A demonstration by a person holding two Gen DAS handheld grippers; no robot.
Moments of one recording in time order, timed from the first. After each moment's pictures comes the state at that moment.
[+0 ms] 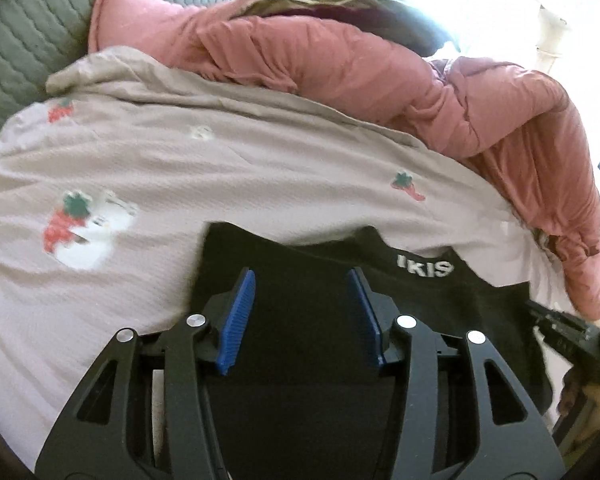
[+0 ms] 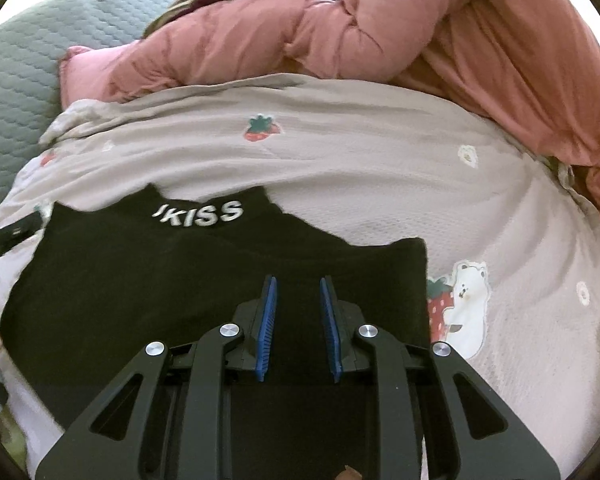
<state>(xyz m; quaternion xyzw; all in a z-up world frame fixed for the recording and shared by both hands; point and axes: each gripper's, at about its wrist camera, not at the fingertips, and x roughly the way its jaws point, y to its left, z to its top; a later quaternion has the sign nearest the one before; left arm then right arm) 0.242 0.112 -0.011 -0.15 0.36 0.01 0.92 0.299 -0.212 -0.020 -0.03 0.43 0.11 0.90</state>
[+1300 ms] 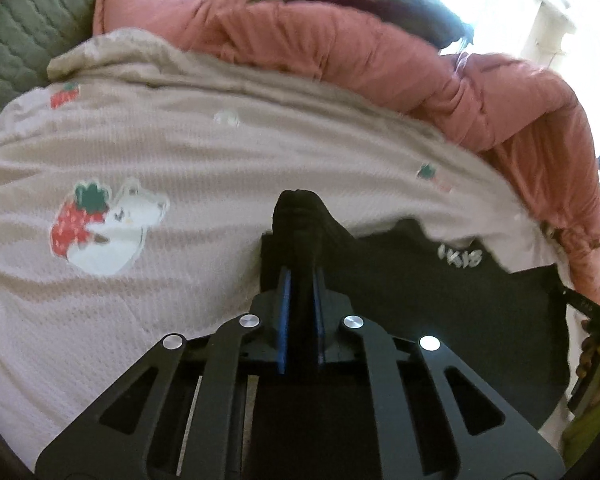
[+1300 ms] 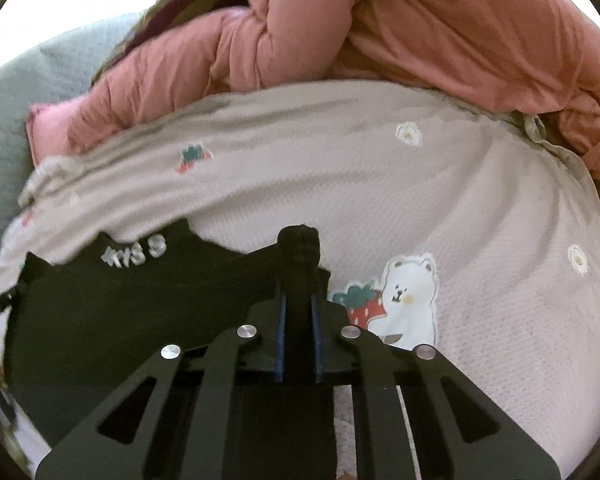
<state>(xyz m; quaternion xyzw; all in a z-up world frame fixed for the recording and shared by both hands) 0.249 0.148 -0.028 -0.16 0.36 -0.01 0.92 0.314 -0.286 -0.026 0.07 0.40 0.09 0.91</state>
